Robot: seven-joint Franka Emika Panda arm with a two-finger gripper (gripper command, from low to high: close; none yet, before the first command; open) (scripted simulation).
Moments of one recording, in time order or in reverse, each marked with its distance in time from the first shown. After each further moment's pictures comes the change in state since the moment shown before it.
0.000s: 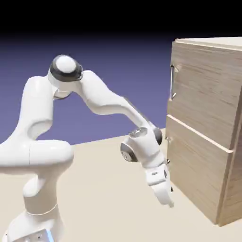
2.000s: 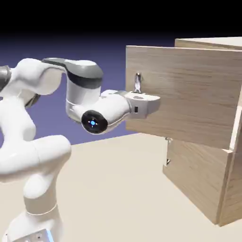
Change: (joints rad) arm 0.391 0.209 -1.280 -0.355 0.093 -1.616 -0.914
